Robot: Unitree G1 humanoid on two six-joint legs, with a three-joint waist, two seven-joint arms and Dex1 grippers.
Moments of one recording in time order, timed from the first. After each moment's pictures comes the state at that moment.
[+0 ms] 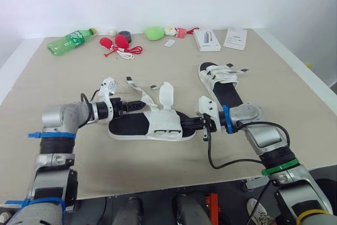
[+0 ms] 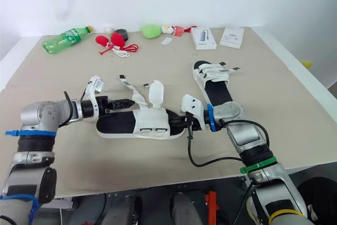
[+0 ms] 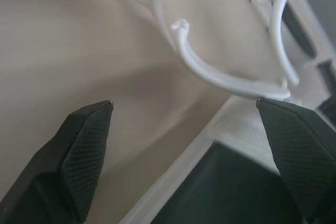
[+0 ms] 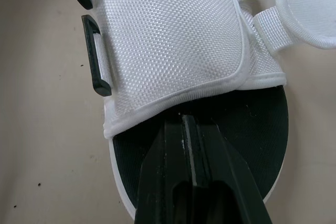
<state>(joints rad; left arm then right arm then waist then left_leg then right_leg) -0.76 0.45 0.18 0.33 -0.65 1.20 -0.63 -0.61 -0.59 0.27 0.14 0.17 0.30 1.22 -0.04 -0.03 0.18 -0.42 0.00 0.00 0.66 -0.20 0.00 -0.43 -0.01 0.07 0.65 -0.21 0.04</state>
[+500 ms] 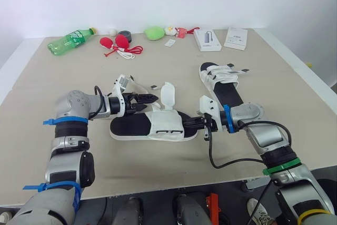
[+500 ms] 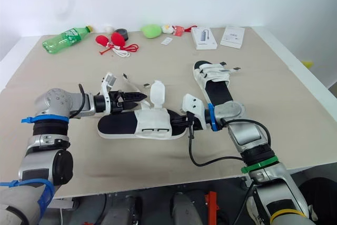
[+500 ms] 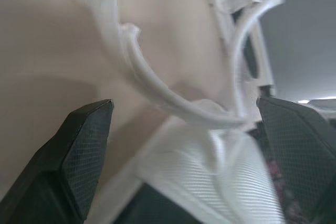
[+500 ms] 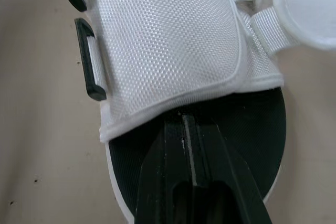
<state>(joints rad) -0.93 0.35 0.33 0.54 -0.71 1.41 -0.56 -0.62 -0.60 0.27 0.14 0.17 0.31 1.22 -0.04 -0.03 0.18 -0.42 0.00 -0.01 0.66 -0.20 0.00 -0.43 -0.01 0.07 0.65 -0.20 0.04</state>
